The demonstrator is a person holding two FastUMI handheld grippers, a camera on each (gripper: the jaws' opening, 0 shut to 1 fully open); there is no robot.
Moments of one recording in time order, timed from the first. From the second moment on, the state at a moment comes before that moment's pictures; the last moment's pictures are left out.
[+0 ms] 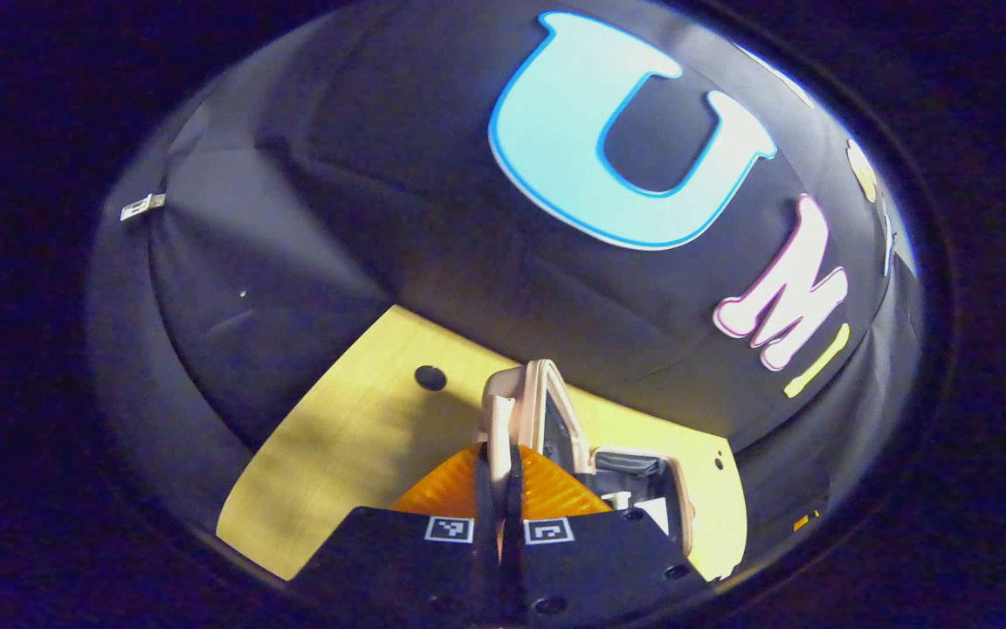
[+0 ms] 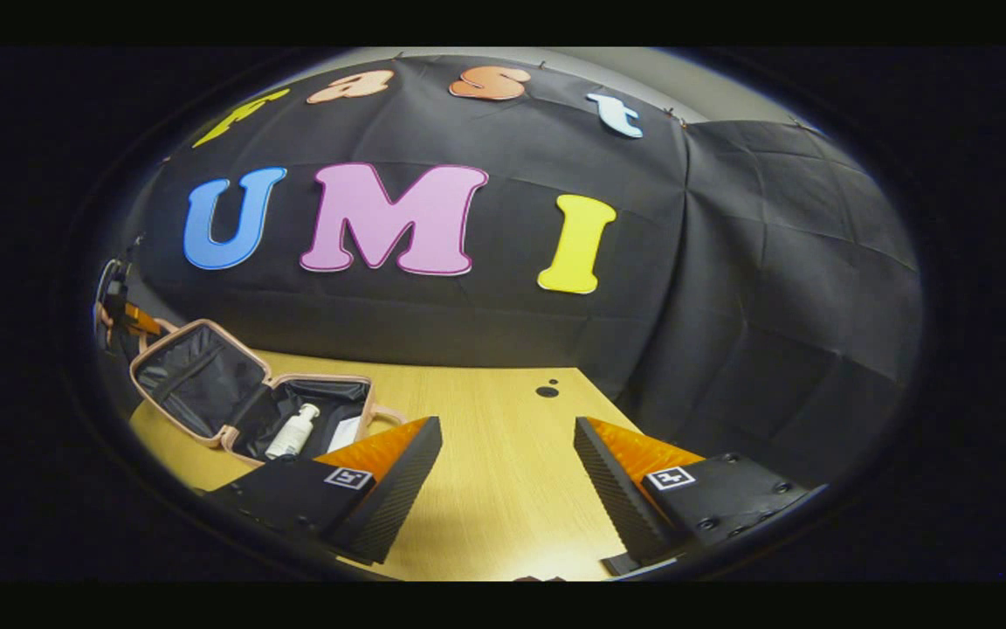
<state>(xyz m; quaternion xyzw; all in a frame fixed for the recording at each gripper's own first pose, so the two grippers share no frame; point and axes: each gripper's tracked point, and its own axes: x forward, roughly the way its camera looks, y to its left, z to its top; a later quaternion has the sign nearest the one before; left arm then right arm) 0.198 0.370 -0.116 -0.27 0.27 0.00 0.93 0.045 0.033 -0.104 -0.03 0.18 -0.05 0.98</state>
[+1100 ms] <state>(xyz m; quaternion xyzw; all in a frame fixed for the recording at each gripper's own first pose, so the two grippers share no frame) 0.216 -0.058 -0.137 -0.23 0.28 -0.19 0.91 0.072 -0.032 -0.110 -0.02 0.18 -0.03 0.98</state>
